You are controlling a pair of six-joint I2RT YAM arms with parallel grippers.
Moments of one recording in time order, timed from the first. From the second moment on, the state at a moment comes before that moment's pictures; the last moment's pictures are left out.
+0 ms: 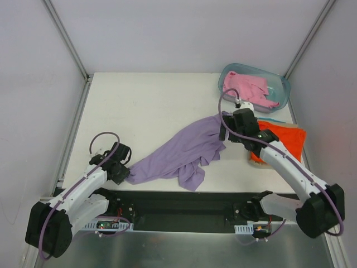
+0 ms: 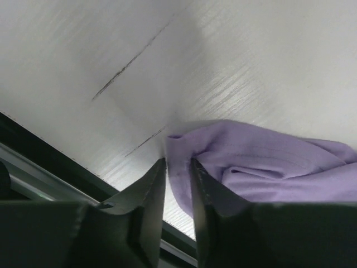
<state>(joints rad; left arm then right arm) -0.36 0.89 0.43 -0.88 -0.24 -1.22 0.48 1.19 0.92 -0.56 0.28 0.37</state>
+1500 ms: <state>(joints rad) -0.36 0.77 0.48 -0.77 -0.35 -1.20 0.29 1.81 1.16 -0.61 0.07 0.49</state>
